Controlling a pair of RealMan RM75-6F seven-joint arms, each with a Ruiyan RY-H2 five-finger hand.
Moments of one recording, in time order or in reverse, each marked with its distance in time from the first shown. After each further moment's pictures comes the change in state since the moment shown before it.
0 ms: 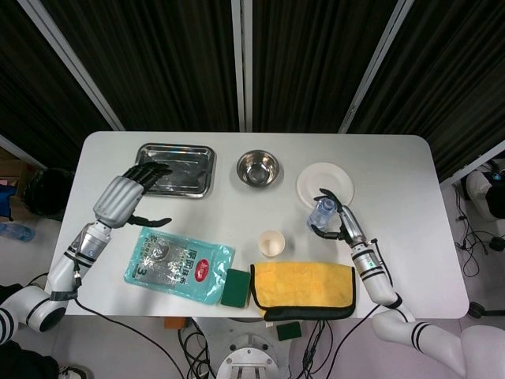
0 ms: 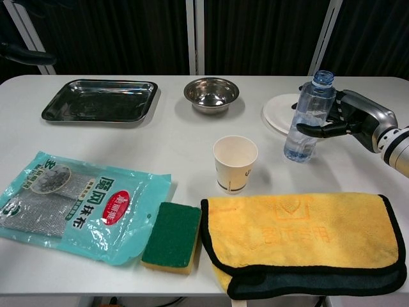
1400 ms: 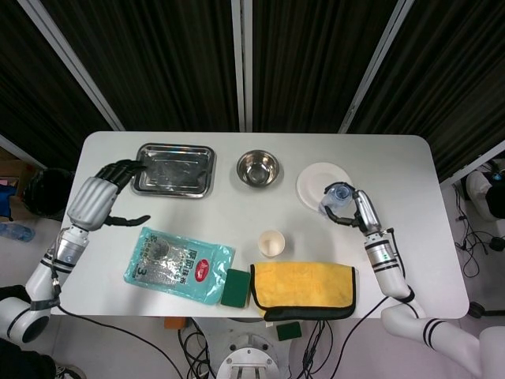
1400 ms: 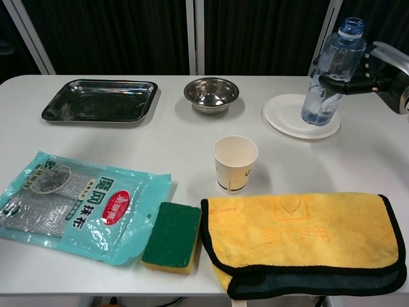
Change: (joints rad) left arm 0.086 0.056 0.011 -0.001 -0.010 0.095 -0.007; right arm 0.000 0.117 0.058 -0.094 -0.038 0.116 -0.056
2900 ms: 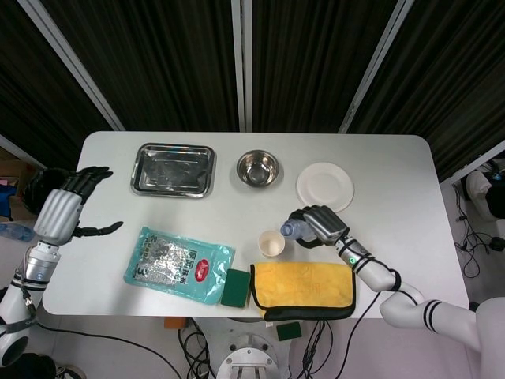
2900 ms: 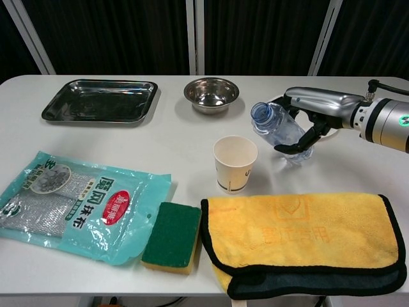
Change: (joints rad) left arm 0.127 0.016 0.004 0.035 0.031 0.124 -0.097; right arm 0.200 0.086 -0.155 -0.119 -0.081 -0.254 -0.588
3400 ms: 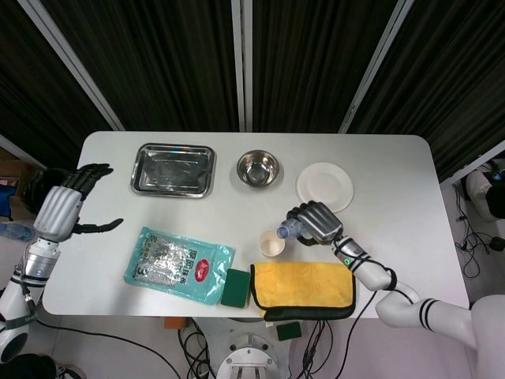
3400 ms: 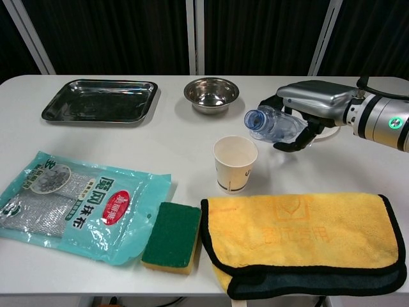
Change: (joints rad) left arm -0.009 0.009 -0.010 0.000 -0.004 -0.021 -0.031; right arm 0.017 -0.013 0.000 -0.006 0.018 0.032 -0.246
